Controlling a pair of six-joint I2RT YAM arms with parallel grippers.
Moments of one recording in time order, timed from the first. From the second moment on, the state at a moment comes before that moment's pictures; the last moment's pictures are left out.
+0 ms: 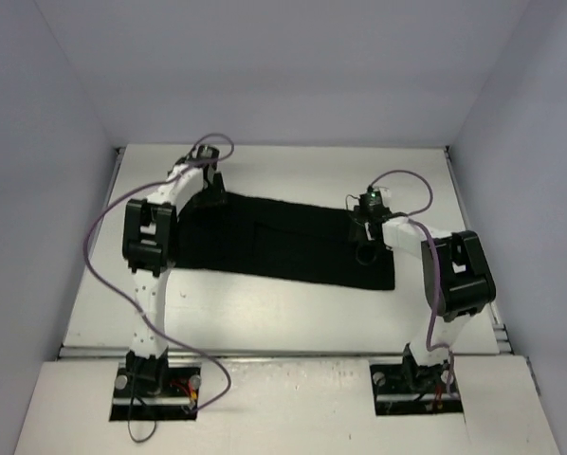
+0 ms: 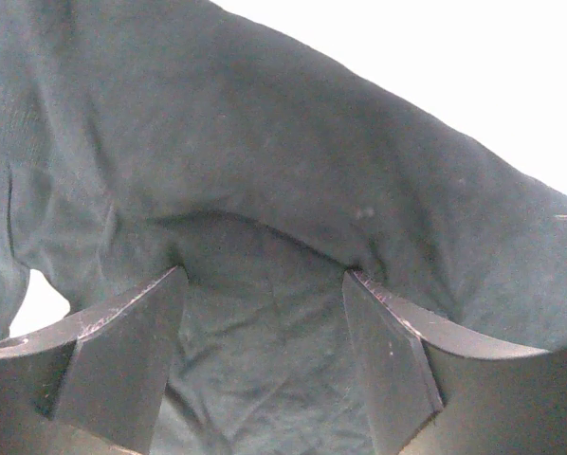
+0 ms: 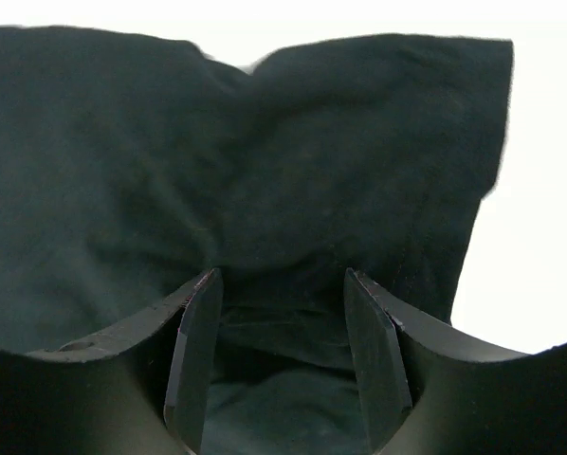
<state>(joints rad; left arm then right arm) -0.18 2.25 1.84 -0.77 -0.20 -0.43 0.22 1.77 0.97 -0.19 0.20 0.36</state>
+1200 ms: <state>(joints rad) -0.24 1.98 2.07 -0.73 -0.31 -0.14 0.80 1.72 1.28 -0.43 0.21 0.30</state>
